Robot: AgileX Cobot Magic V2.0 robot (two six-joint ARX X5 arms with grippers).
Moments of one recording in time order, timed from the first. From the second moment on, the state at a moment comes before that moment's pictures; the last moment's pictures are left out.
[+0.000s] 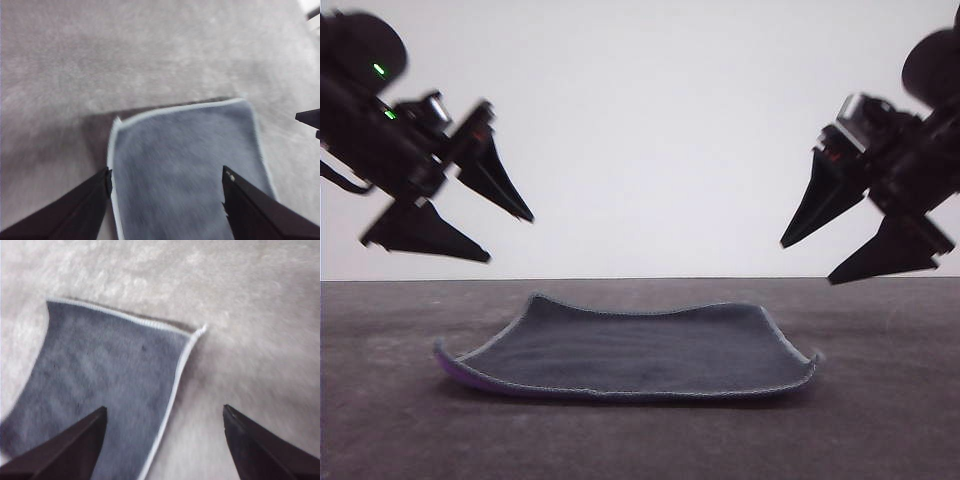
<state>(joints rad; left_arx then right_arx) -0.18 1.70 1.06 -0.15 0.60 -0.26 0.09 1.65 0.93 -0.14 -0.69 0.15</state>
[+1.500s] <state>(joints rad) -0.23 1.93 1.24 -0.19 0.55 -0.21 0.18 1.93 1.10 -0.04 -0.73 0.24</state>
